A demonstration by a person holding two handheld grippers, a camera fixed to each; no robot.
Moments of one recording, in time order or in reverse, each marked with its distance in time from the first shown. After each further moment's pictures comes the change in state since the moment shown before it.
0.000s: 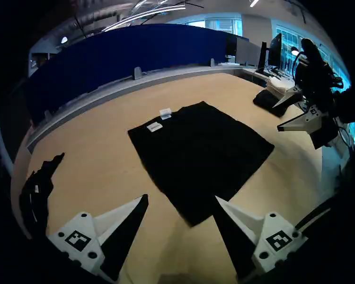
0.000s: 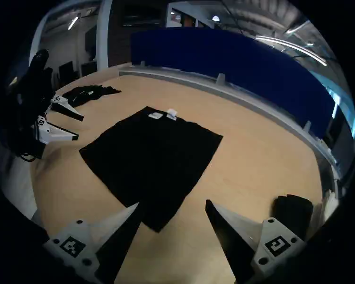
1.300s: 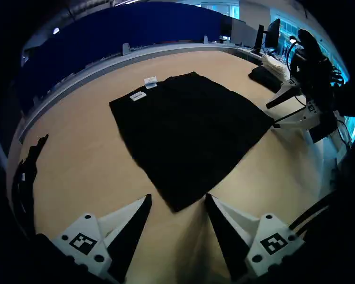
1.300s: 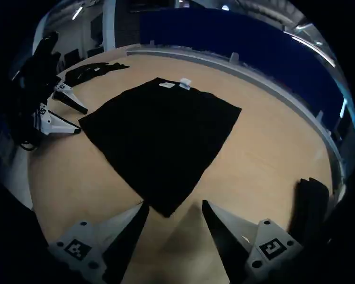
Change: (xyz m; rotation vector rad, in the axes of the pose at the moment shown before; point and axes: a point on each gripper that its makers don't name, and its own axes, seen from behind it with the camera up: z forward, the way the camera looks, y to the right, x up) left arm -0.049 0.024 0.020 -0.049 -0.141 0.009; right arm -0.056 -0.019 0.027 0.050 -0.100 -0.029
